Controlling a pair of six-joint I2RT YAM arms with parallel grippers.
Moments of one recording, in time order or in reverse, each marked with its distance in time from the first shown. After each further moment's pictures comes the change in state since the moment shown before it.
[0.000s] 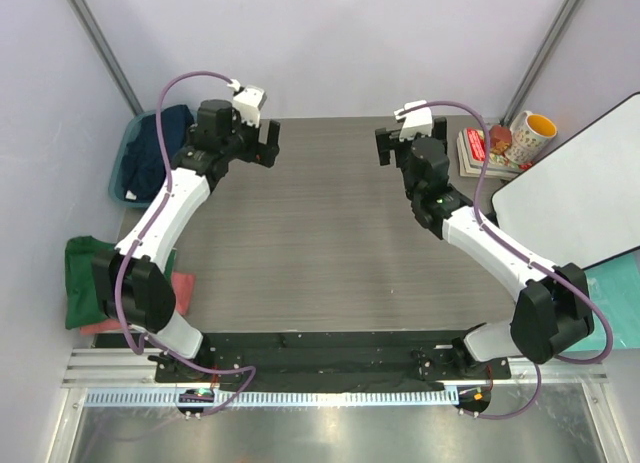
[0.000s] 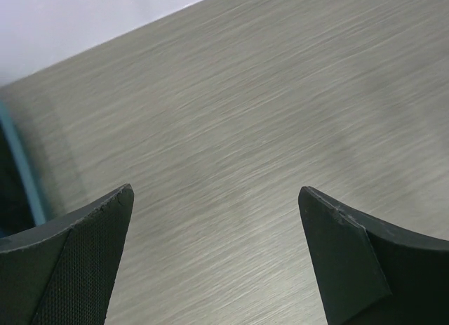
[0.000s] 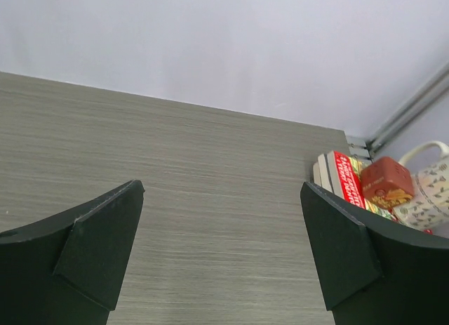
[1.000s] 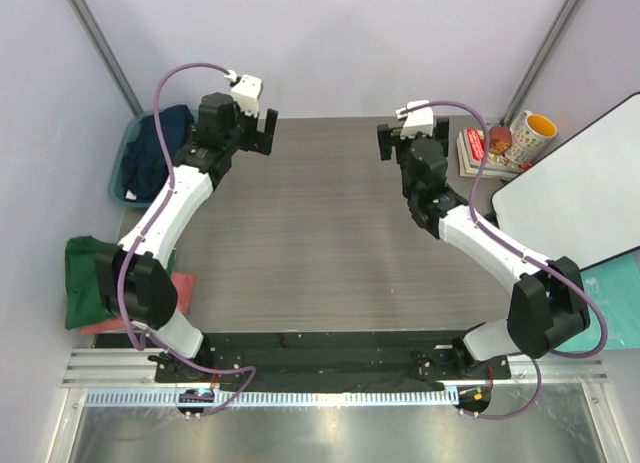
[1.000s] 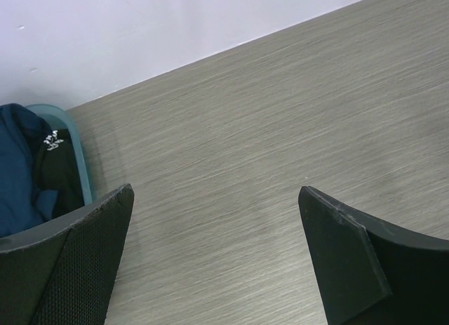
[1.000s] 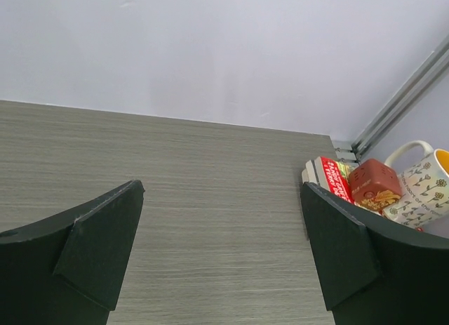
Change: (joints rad) left arm -0.011 0.022 0.008 0.098 -0.188 0.031; right arm 0.002 0.031 -0.013 0.113 0.088 -0.005
